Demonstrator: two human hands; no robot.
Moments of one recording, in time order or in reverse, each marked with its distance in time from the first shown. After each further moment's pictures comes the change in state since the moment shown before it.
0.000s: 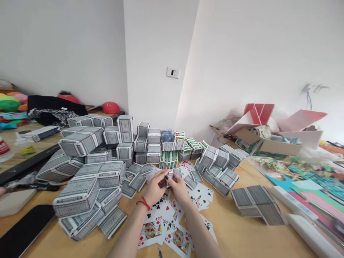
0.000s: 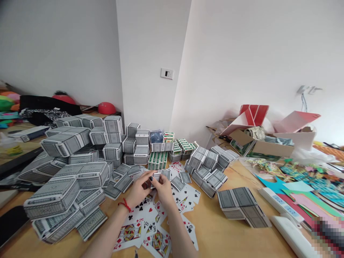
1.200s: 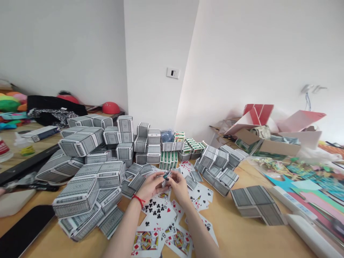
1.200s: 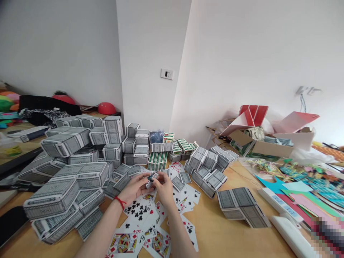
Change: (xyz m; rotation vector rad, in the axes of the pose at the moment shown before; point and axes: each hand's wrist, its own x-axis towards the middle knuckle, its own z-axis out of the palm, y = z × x) left_hand 0.004 0.003 -0.010 -1.005 0.018 -0.723; right_hand 0.010 0.017 -0.013 -0.163 0.139 -0.079
